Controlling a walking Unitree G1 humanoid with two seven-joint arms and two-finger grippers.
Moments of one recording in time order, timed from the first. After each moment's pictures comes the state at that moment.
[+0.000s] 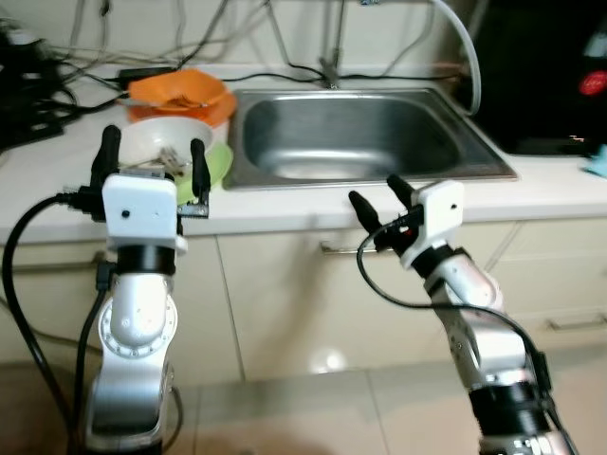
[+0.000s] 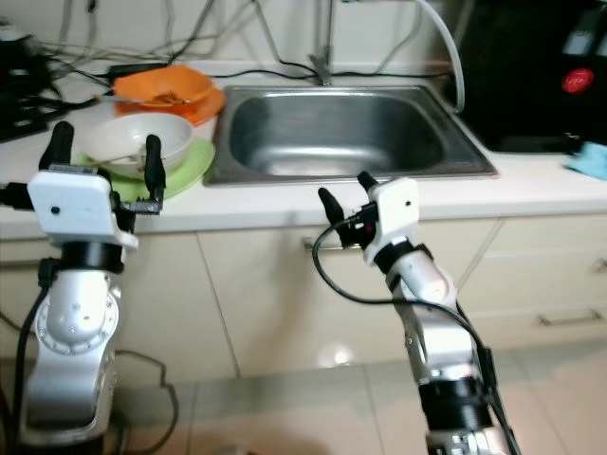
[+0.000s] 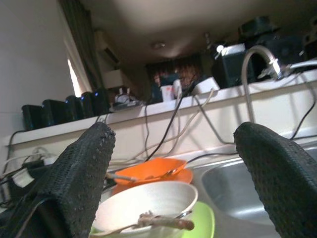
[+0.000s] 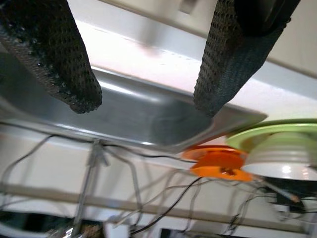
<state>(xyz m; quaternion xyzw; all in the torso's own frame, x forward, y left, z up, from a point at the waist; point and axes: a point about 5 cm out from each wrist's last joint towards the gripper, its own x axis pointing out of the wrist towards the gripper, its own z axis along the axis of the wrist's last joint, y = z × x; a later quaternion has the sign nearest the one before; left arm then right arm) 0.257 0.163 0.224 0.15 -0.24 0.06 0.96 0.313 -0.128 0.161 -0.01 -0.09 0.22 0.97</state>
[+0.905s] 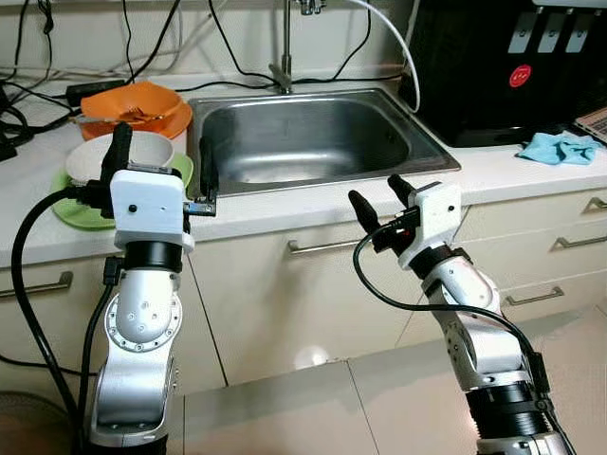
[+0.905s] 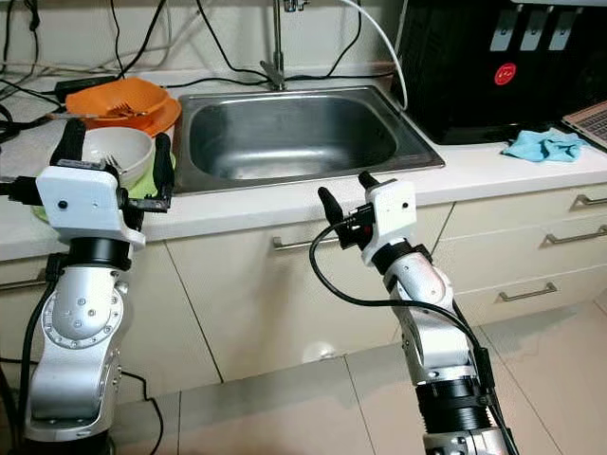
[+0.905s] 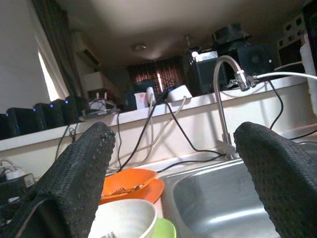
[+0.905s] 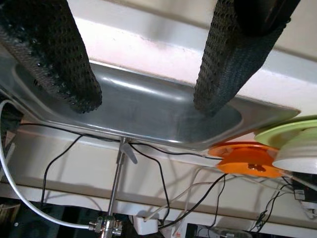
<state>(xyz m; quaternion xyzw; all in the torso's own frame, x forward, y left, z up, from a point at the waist) 0.259 0.161 0.226 0.14 -0.23 0.06 0.96 0.312 -0.118 0.161 -0.02 -0.10 0.23 0.97</state>
